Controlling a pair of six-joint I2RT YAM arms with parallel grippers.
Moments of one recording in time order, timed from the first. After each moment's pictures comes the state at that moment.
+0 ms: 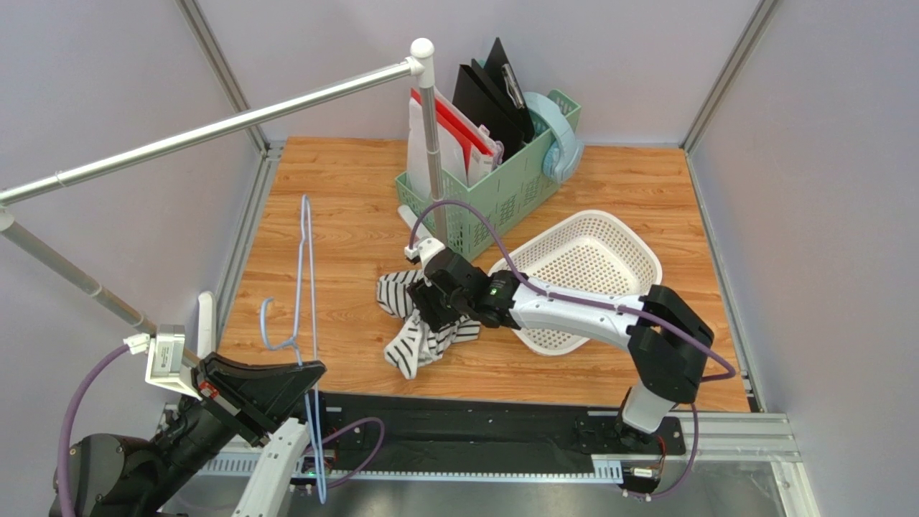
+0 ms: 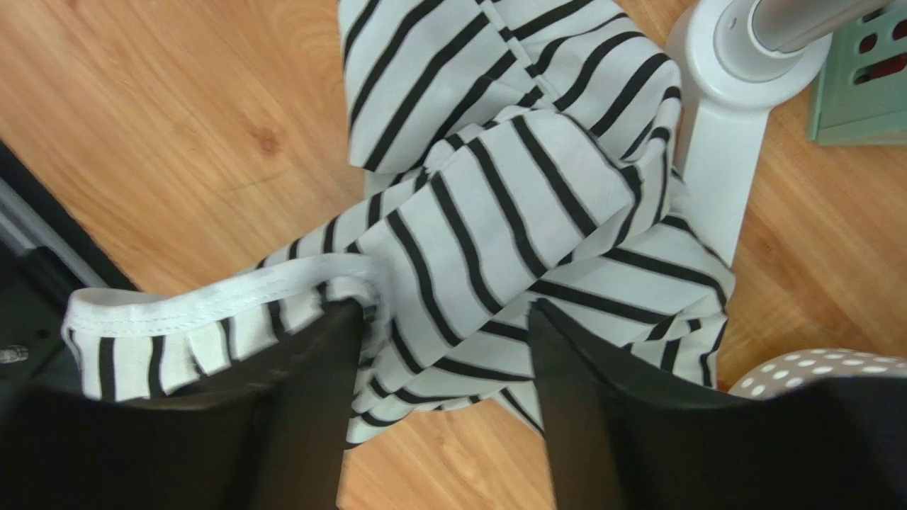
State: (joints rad) left arm -0.13 0.30 1.48 -1.09 0.60 -0.76; right arm 1.06 1.67 1.19 -0.30 0.11 0.28
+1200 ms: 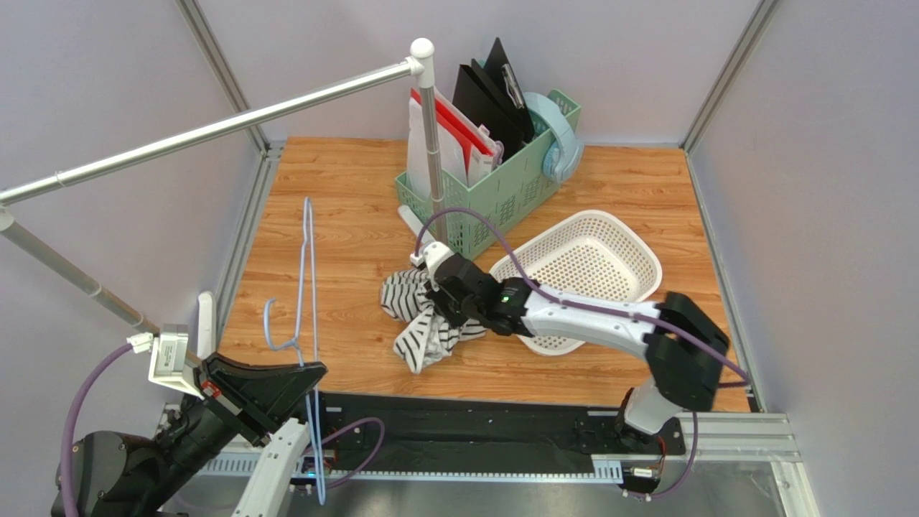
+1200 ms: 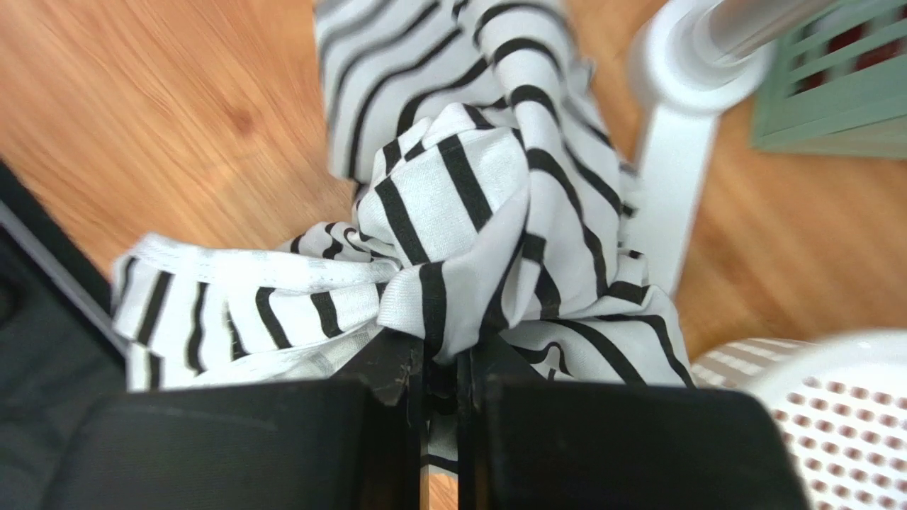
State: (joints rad) left arm -0.13 0.30 1.47 -1.11 0.61 -0.76; right arm 1.07 1.64 1.11 -0.24 0.15 0.19
